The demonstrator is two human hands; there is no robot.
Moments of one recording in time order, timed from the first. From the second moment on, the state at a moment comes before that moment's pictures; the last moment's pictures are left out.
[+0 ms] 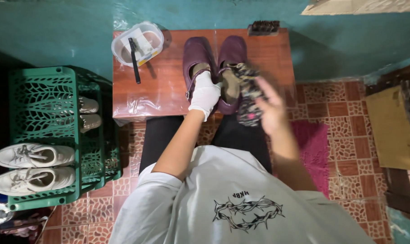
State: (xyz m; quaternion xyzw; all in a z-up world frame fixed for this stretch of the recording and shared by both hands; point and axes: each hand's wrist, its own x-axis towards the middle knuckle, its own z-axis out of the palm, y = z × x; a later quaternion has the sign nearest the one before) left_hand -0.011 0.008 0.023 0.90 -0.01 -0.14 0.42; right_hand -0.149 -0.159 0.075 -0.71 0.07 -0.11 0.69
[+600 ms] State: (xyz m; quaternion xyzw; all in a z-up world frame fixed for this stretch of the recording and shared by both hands) left_hand -0.080 0.114 0.119 0.83 0.01 -0.02 0.56; right_hand -0.145 -0.232 0.111 -0.81 0.00 -0.10 0.58
